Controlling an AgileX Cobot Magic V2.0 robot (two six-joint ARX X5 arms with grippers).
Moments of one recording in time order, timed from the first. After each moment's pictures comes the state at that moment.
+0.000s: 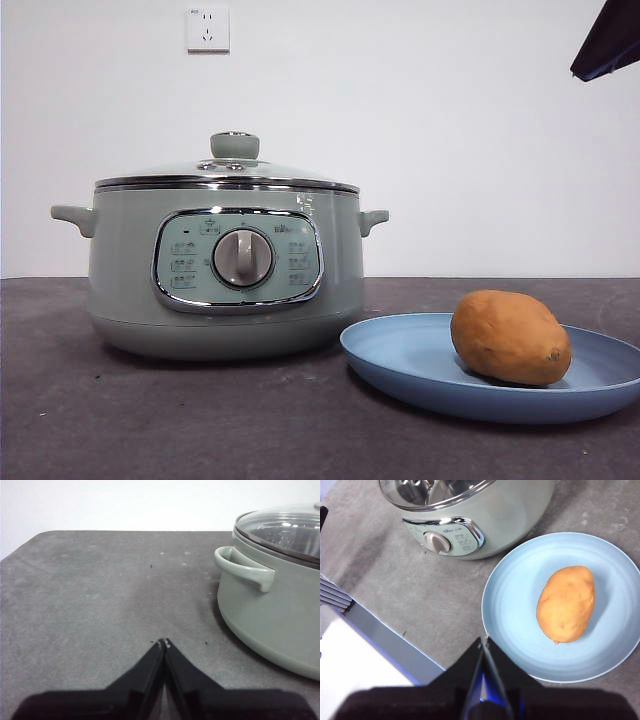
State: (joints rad) left arm 0.06 0.00 0.02 -0.18 0.08 -0.02; right arm 0.47 0.77 0.80 -0.78 -0.34 0.14
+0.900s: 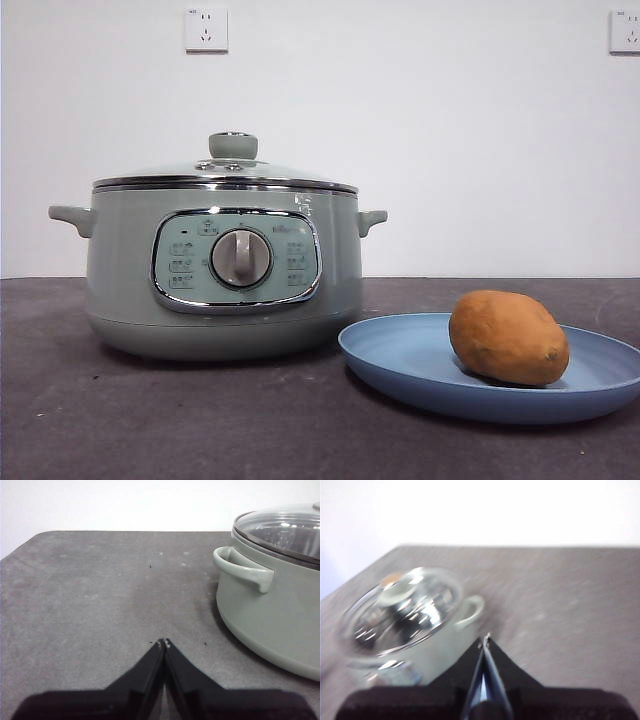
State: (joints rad) left arm 0.06 0.00 0.02 -0.18 0.08 -0.02; right arm 0.14 0.55 0.71 -0.39 -0.31 0.07
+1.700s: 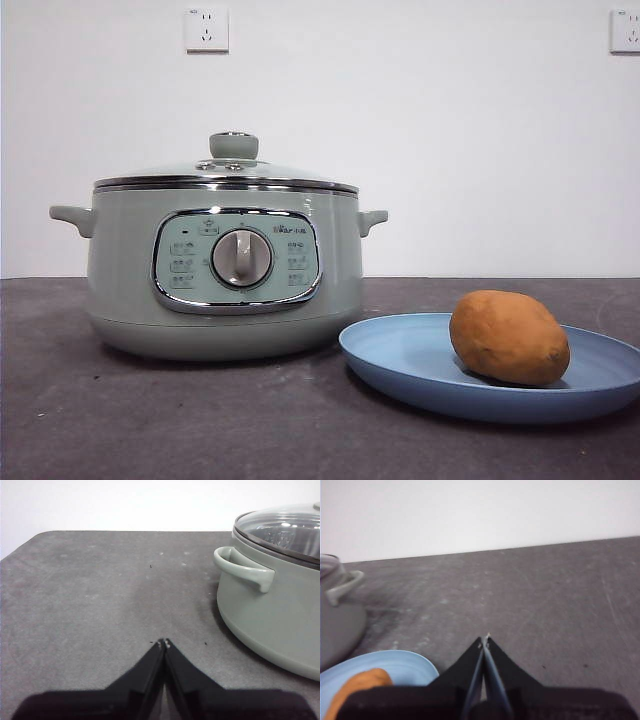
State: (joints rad) left arm 0.06 0.00 0.02 -0.18 0.08 -0.02; right arm -0.09 0.03 0.06 -0.13 -0.19 0.07
